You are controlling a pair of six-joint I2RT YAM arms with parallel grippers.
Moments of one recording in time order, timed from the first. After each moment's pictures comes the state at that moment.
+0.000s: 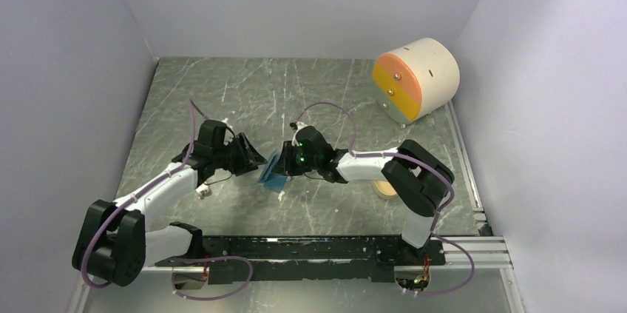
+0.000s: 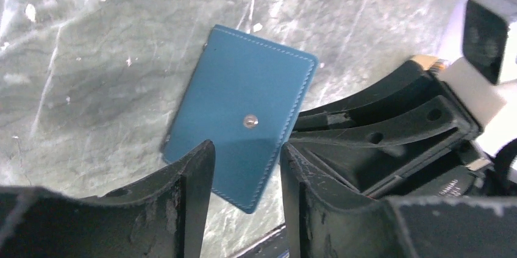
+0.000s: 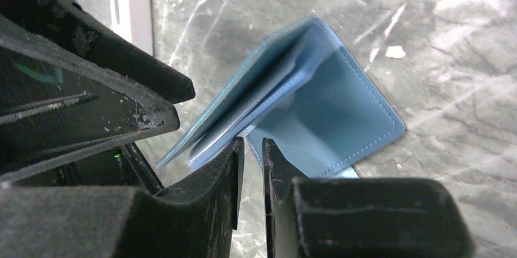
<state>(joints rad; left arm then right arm) -0.36 1.18 0.55 -0.17 0.31 -0.82 0.88 1.78 0.87 0.31 -0.21 0.76</state>
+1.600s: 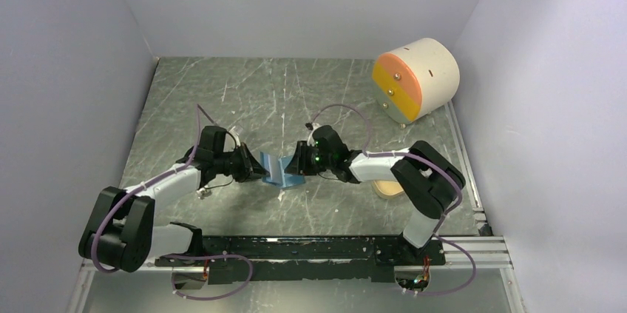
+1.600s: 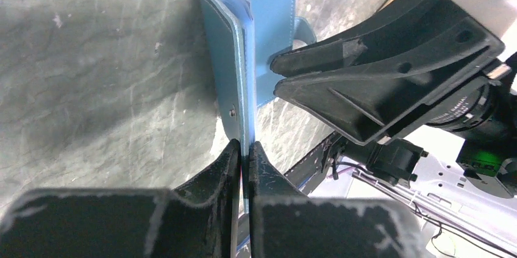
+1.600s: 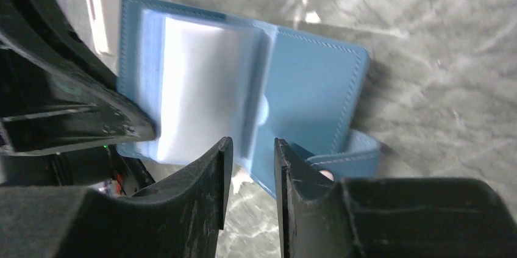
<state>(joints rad) -0.29 1.26 0.48 -0.04 0.61 -0.80 0.78 1.72 0.77 0.33 -0.29 0.74</state>
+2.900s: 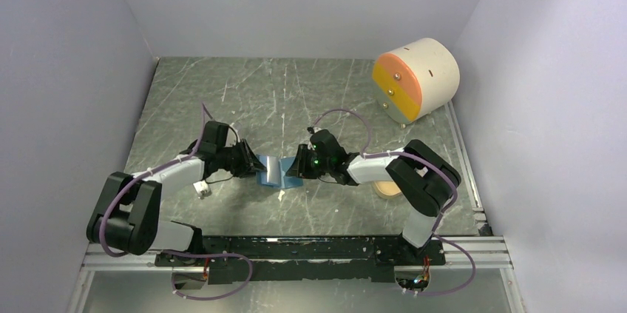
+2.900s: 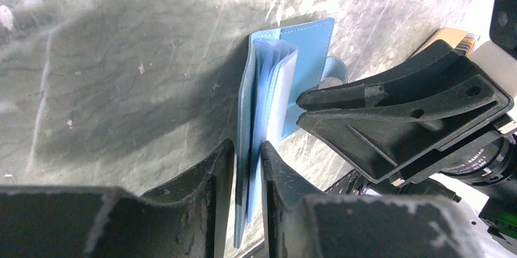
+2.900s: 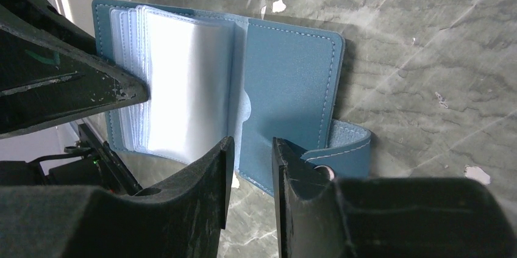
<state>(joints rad) -0.28 1.36 0.54 -0.09 0.49 -0.75 0.80 1.75 0.74 0.33 -0.23 0.81</state>
